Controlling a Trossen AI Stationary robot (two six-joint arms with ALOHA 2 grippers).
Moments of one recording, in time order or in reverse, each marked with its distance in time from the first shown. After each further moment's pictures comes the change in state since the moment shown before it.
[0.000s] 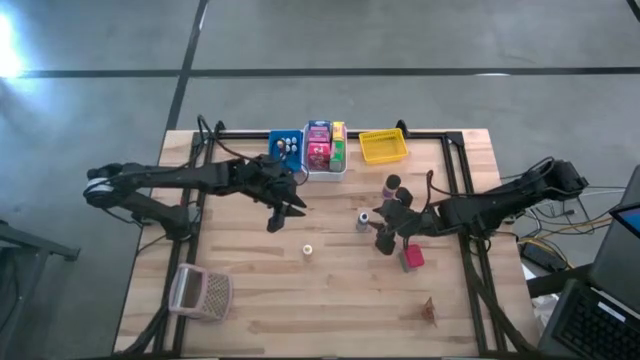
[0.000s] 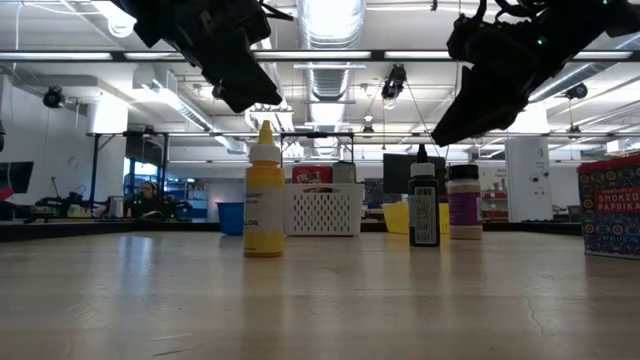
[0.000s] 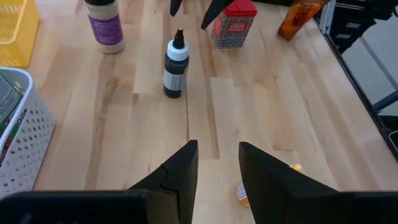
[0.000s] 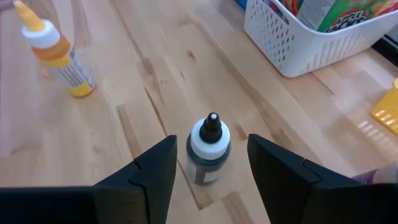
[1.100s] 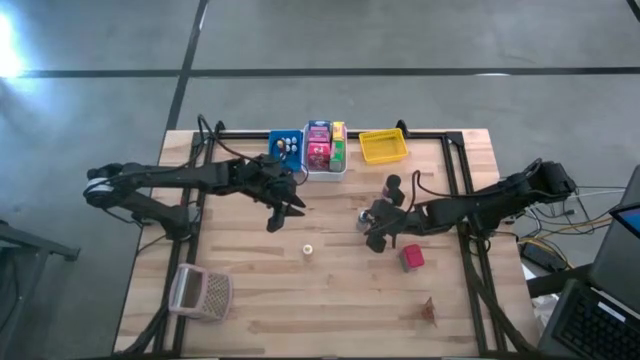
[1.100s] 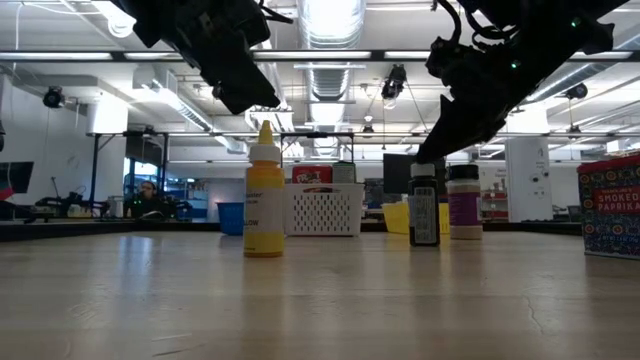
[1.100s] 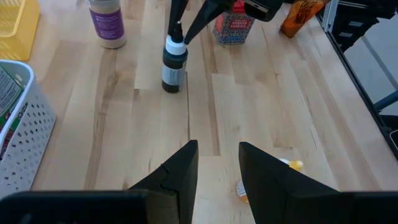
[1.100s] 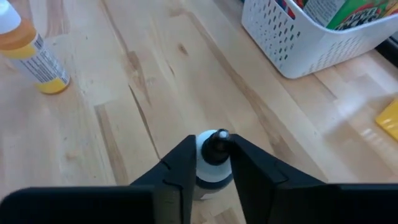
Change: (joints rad) left arm 0.000 0.000 -0.001 -0.014 0.000 -0.006; right arm -0.055 0.134 0.022 0.082 -0.011 -0.063
